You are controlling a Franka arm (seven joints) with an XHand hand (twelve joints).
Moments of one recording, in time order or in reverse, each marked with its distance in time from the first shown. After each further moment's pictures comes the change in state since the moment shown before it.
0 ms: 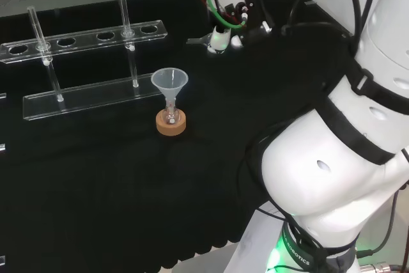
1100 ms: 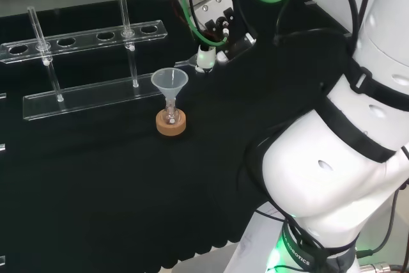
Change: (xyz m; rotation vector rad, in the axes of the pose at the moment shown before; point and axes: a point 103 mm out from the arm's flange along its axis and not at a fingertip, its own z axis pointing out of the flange) arm 0.041 -0.021 0.010 0.076 -0.108 -0.064
